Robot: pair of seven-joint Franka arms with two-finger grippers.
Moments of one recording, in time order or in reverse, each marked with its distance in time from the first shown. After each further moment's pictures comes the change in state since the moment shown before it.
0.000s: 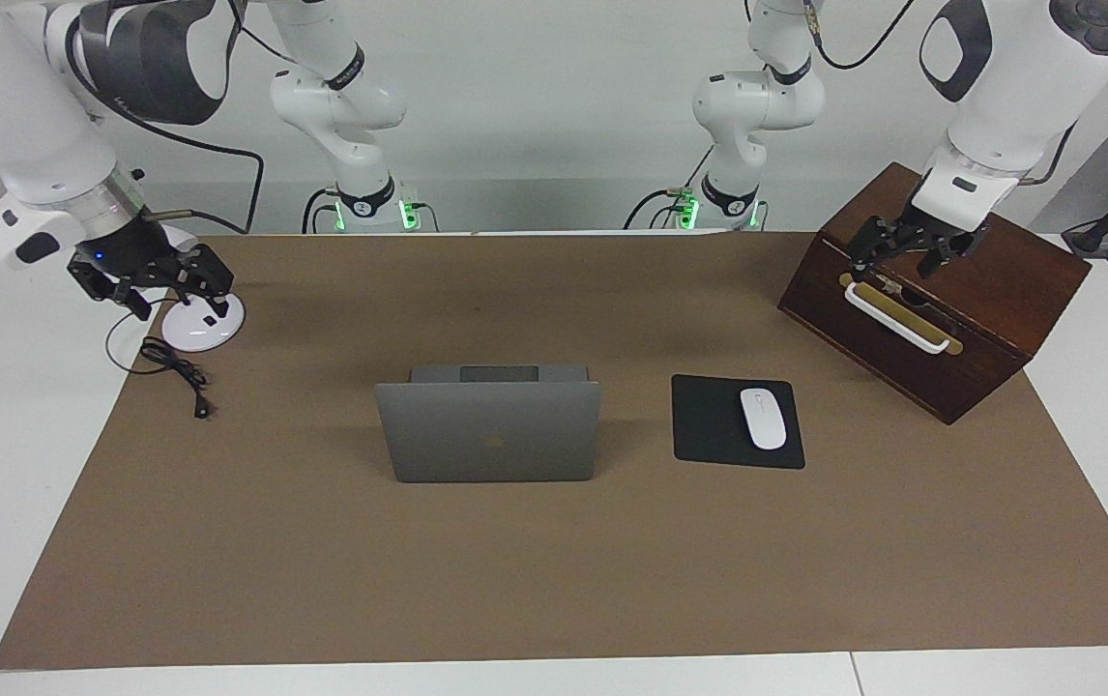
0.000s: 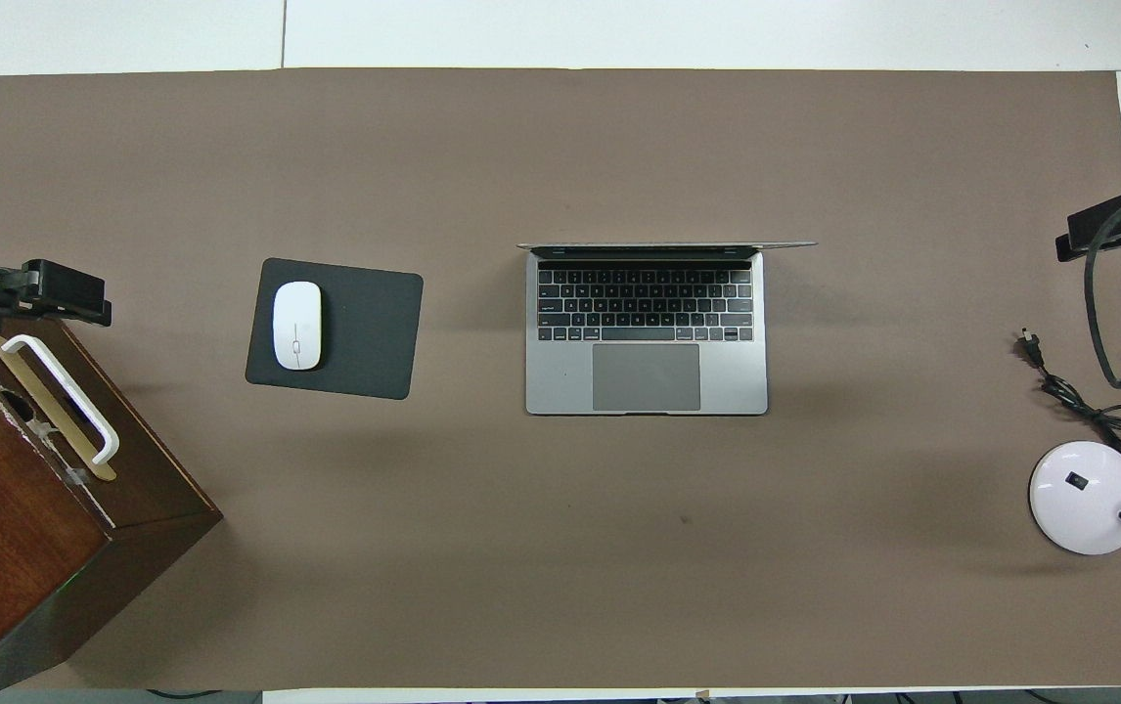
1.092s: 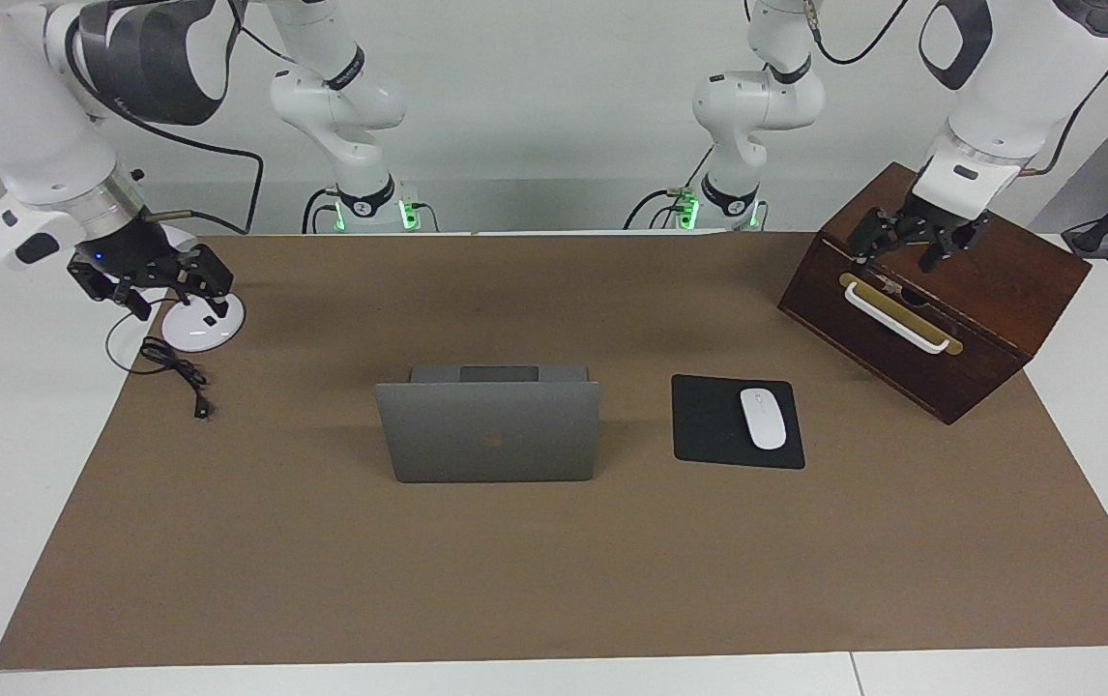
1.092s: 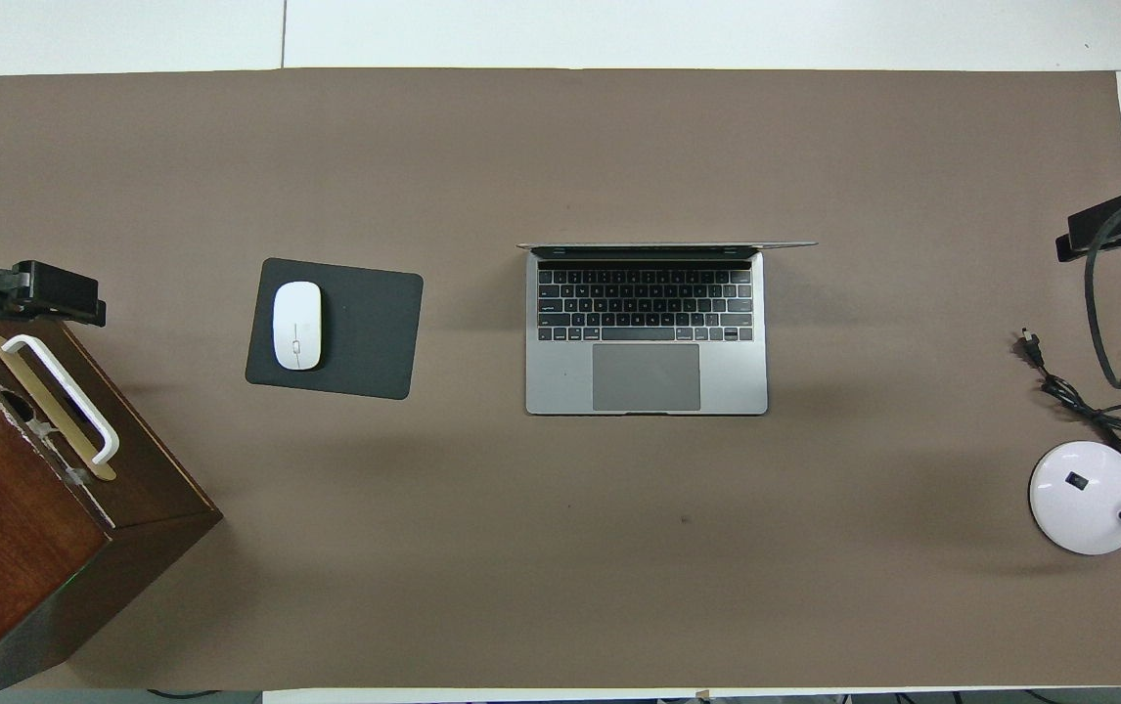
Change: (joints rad) left arm 0.000 -0.020 -0.005 0.001 0.000 -0.001 0.000; right arm -0.001 0.000 0.000 -0.001 0.000 0.000 0.000
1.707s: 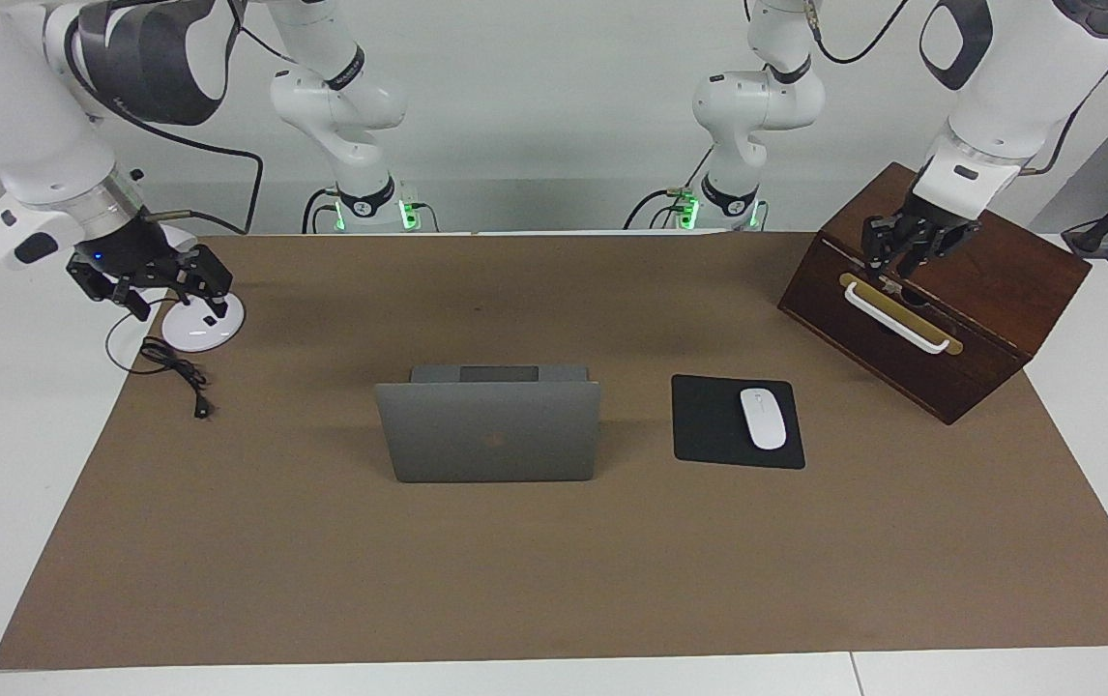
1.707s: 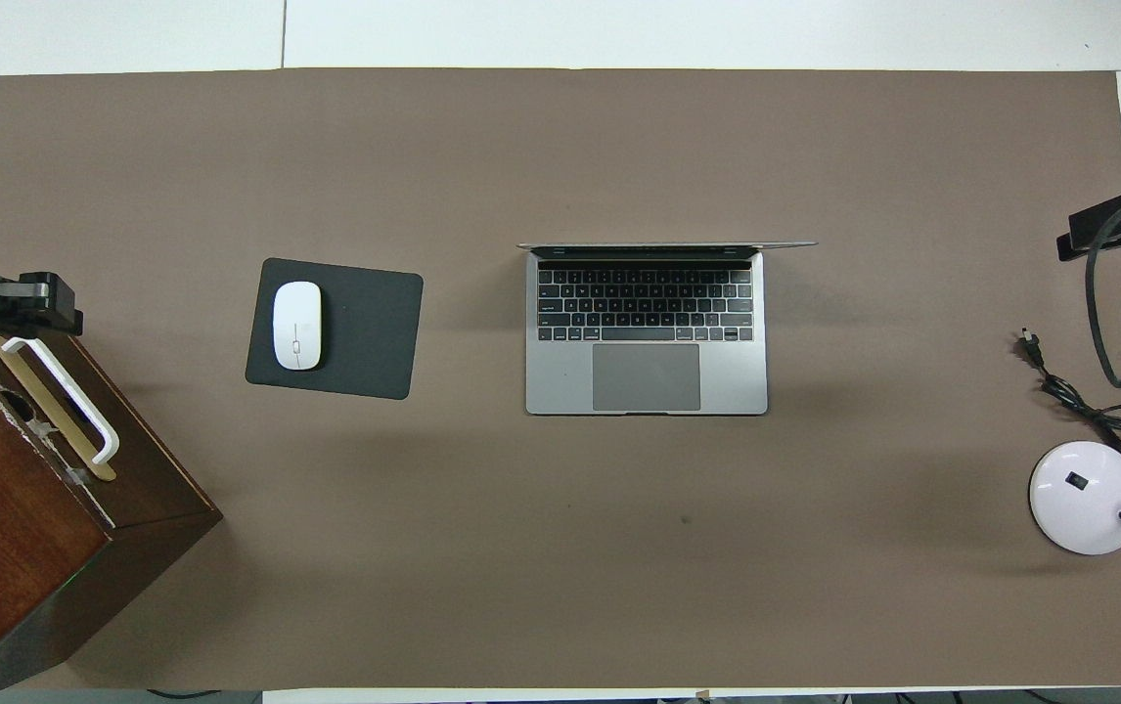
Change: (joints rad) left arm 0.001 -0.004 0.003 -0.012 0.000 0.001 -0.001; right arm 0.000 0.000 -0.001 0.000 0.000 0.002 0.000
